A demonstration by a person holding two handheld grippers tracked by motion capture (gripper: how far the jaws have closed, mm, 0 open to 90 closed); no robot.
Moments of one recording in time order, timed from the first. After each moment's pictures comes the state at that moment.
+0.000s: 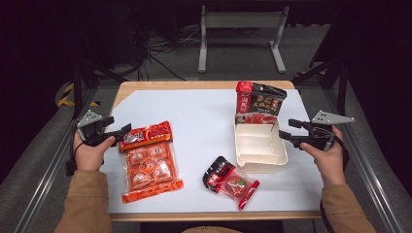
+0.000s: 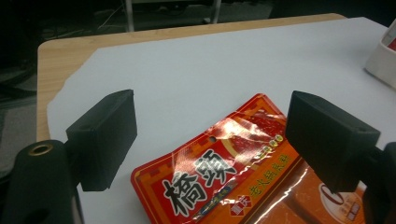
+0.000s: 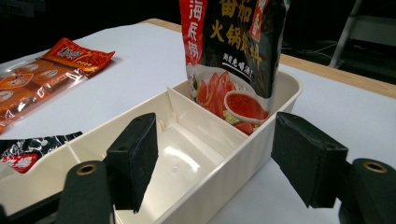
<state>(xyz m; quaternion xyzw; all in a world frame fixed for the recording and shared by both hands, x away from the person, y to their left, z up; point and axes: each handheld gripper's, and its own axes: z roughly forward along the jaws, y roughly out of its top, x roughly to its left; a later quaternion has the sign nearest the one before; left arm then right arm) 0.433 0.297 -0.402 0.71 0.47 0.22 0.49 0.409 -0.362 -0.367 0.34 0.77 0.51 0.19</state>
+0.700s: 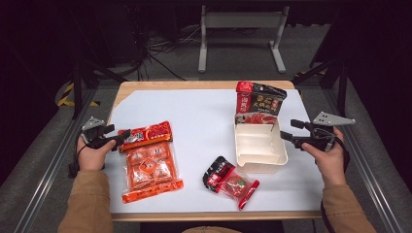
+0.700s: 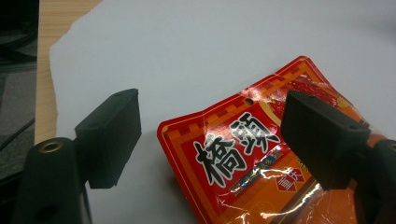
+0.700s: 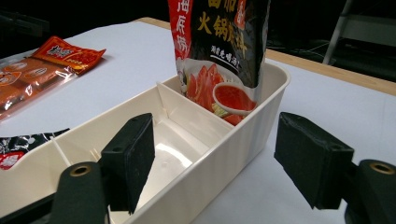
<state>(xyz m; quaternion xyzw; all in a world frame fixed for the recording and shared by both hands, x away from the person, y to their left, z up) 0.445 0.308 -0.442 0.71 0.50 0.19 0.46 0.409 -0.369 -0.374 0.35 0.76 0.50 0.20</state>
